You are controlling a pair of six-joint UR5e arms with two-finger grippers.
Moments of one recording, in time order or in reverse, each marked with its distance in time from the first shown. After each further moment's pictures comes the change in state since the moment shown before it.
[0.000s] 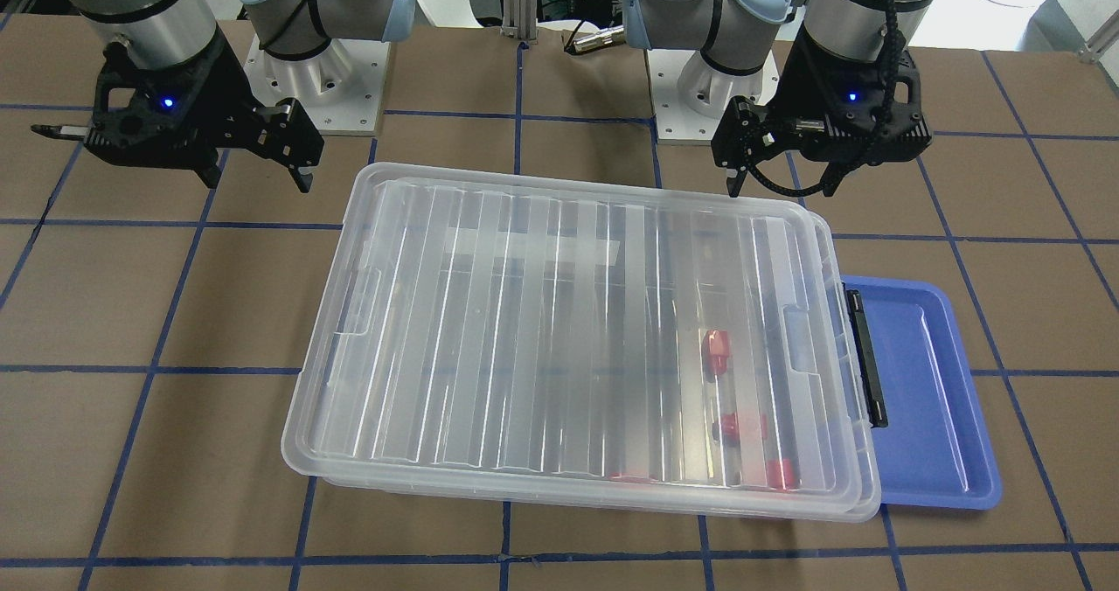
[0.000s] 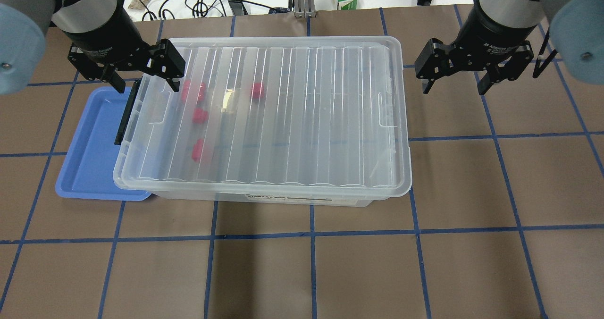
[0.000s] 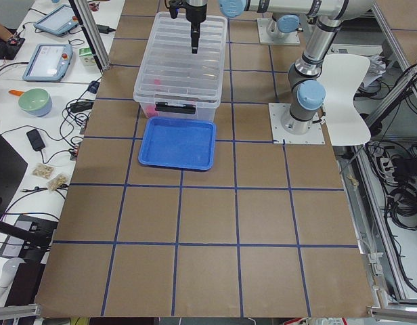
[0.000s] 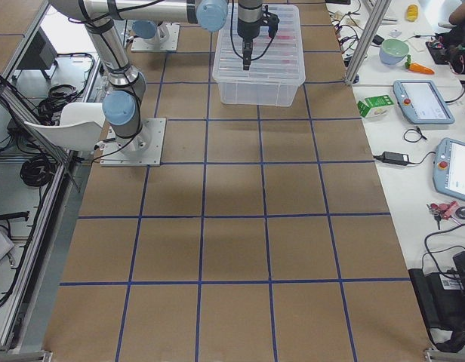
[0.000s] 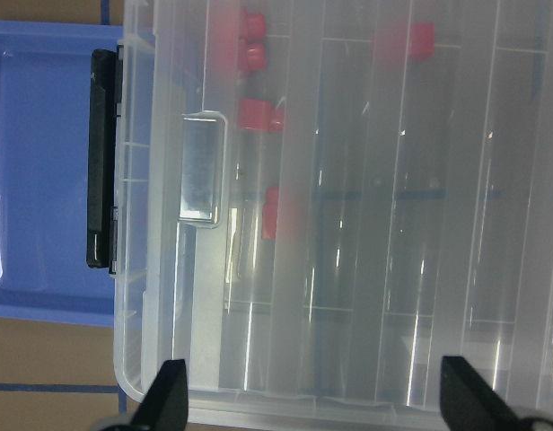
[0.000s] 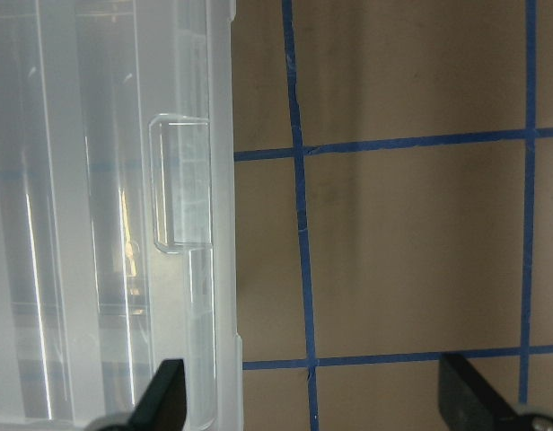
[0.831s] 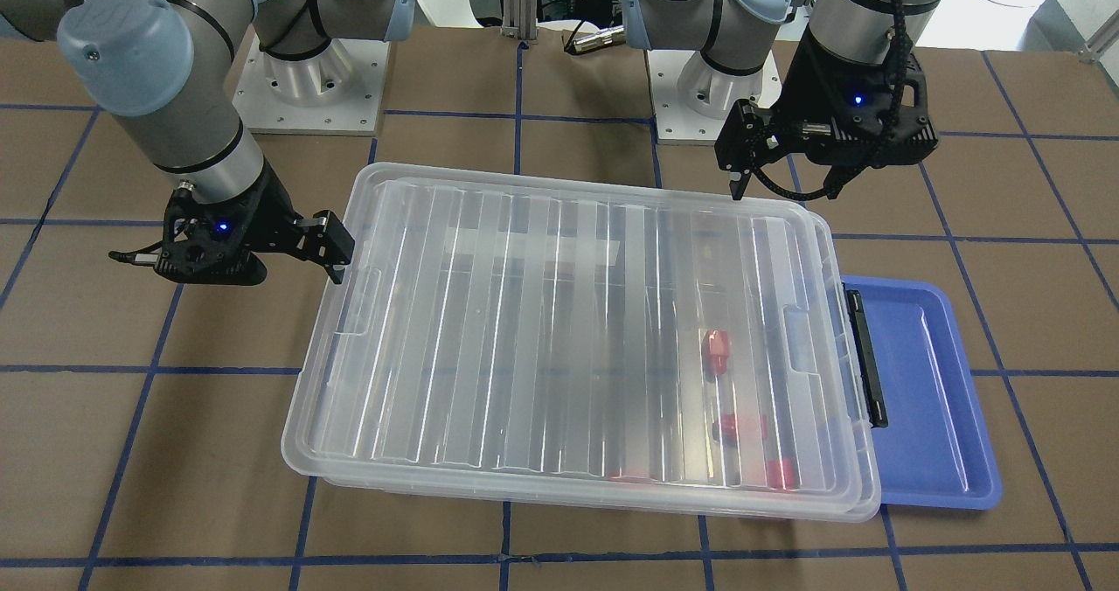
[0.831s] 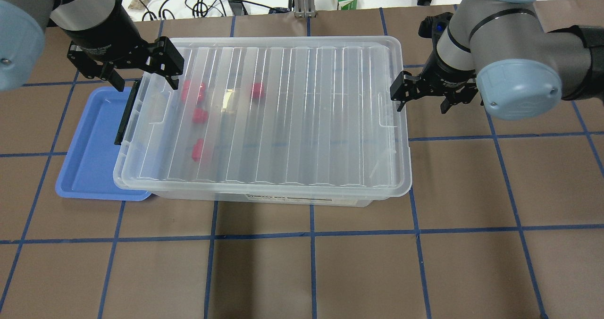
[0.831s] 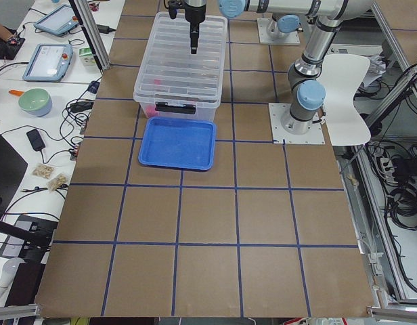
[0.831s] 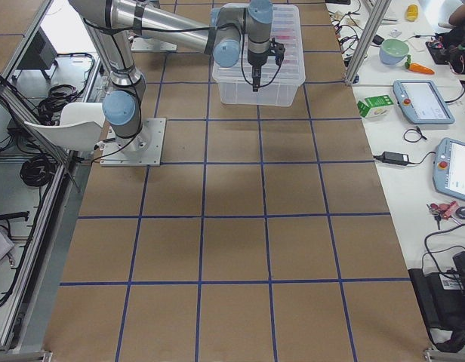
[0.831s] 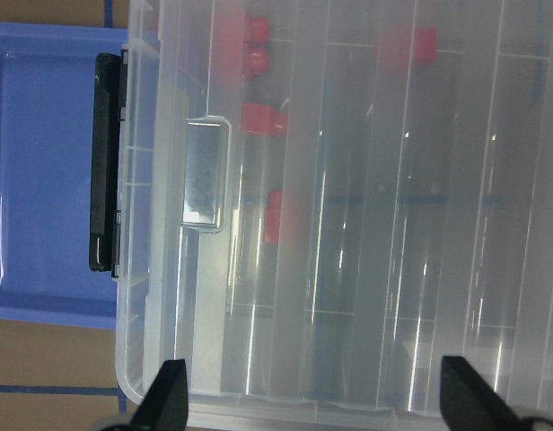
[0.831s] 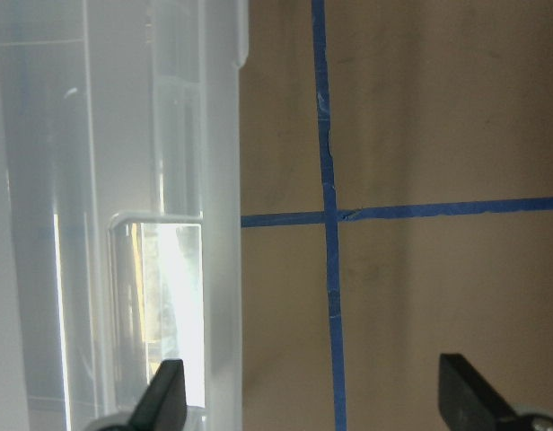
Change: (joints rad) left arm 0.006 -0.004 0.004 0.001 -0.003 -0.001; right arm 0.005 0.134 0.126 -0.306 0.045 -0.005
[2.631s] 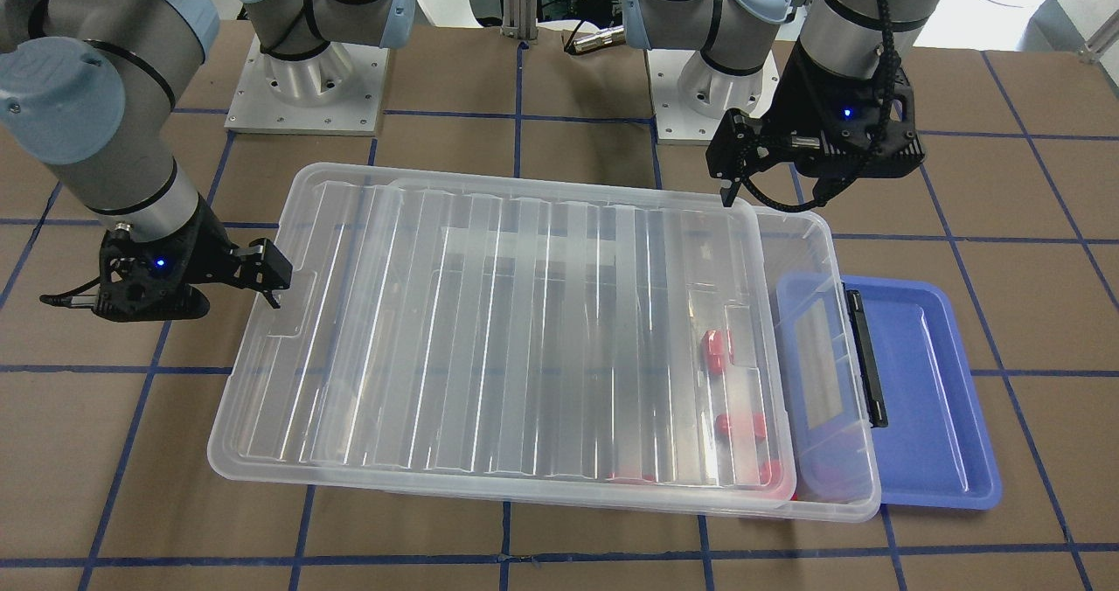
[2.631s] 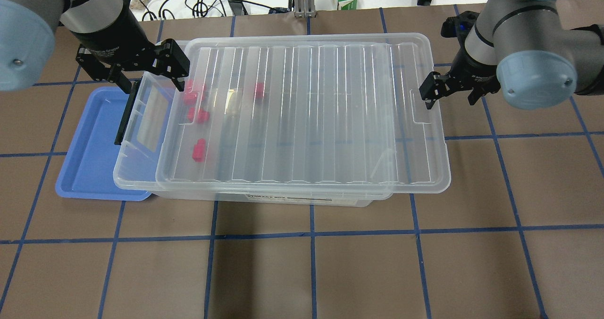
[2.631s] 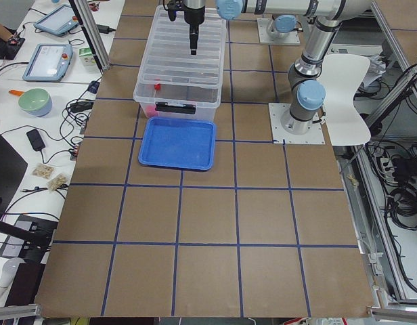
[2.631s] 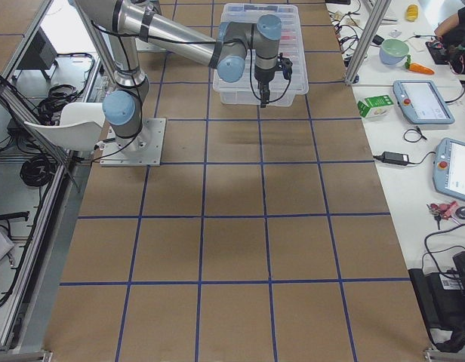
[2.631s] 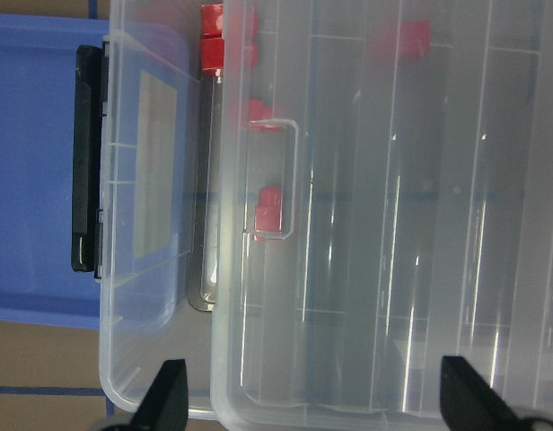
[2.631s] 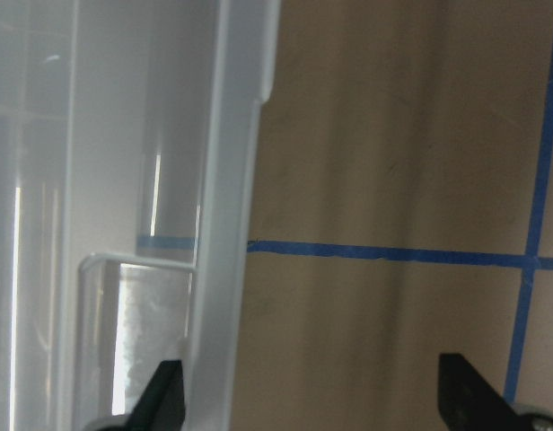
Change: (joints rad) left arm -0.006 -0.014 -0.004 0.005 -0.017 -0.009; right arm -0.103 0.043 -0.015 -0.026 -0.080 -0.233
